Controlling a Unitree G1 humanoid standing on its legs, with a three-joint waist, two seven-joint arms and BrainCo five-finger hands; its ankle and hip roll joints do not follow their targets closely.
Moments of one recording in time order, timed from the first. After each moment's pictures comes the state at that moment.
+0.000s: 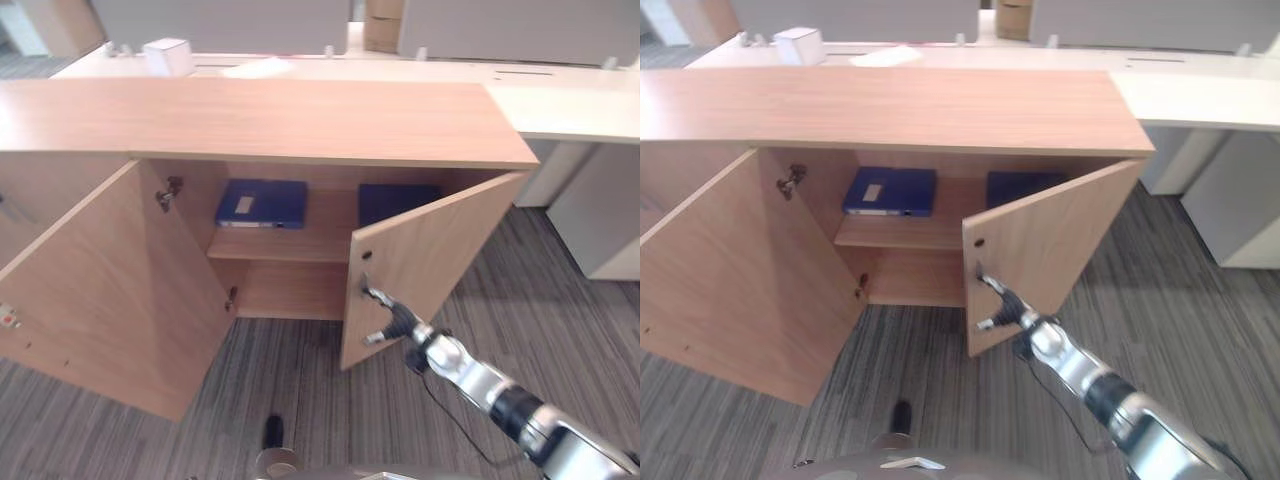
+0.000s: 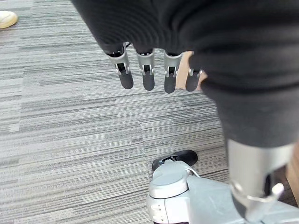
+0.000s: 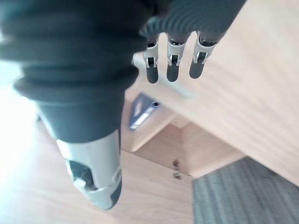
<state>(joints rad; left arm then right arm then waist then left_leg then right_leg) 0.16 0.25 -0.16 1.28 0.03 -0.12 -0.06 -0.42 -0.39 0.78 0.54 0.09 -0.19 0.10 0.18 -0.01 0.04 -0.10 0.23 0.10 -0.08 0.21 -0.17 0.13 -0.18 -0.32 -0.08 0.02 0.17</state>
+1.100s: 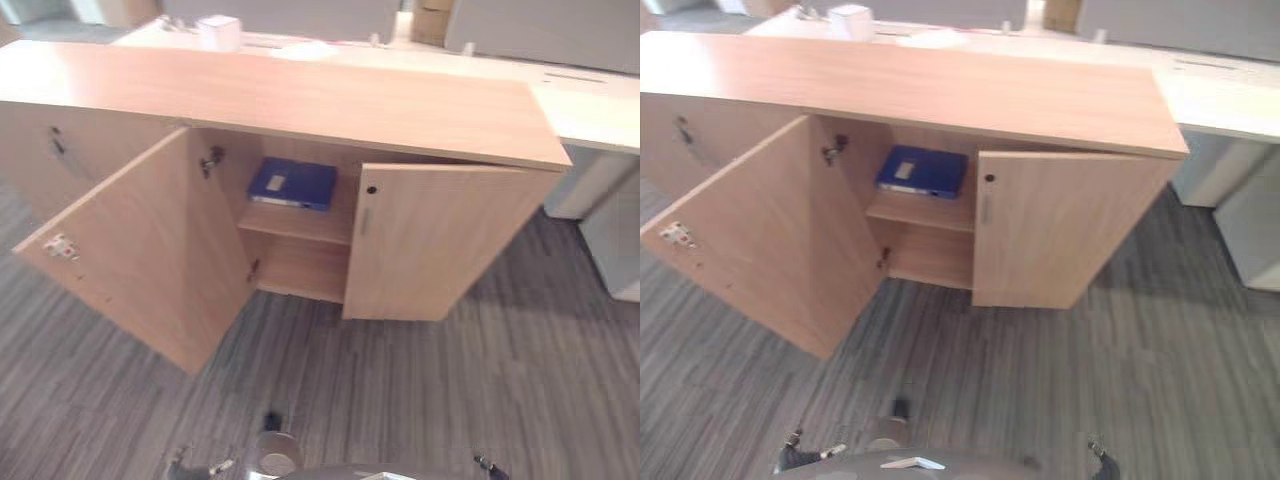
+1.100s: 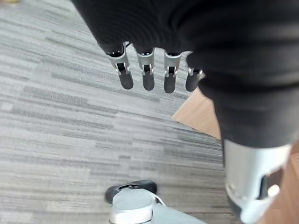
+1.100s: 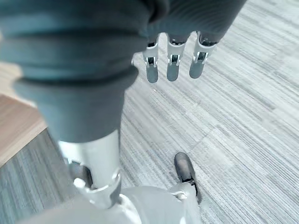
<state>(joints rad) 0.24 0.23 -0.06 1.00 -0.02 -0.16 0.14 0.25 -0.40 0.44 1.03 -0.07 -0.19 -0.02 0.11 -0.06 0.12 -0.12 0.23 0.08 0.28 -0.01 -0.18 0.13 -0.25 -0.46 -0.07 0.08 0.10</state>
